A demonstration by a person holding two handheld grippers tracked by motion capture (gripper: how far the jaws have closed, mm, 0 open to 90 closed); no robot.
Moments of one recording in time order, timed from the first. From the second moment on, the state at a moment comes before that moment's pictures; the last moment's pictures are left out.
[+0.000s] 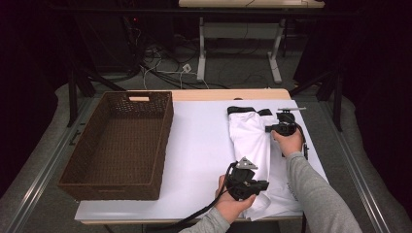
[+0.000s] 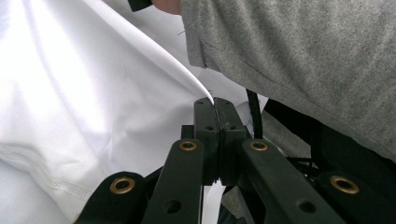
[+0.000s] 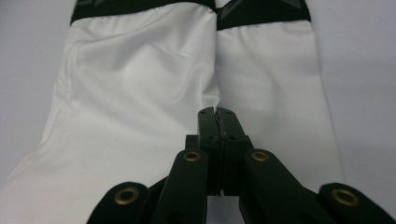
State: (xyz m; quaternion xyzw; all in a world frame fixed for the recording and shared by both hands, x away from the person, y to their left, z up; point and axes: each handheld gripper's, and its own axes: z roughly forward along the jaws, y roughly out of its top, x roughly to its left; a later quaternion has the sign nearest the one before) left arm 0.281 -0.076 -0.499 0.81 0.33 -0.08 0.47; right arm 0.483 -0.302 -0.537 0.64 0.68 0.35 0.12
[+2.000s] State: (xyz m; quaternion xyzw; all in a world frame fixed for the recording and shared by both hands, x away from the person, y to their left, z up) left arm 0.305 -0.076 -0.512 0.81 0.36 -0.03 0.46; right arm 0.463 -0.360 -0.543 0.64 0.67 0.35 0.14
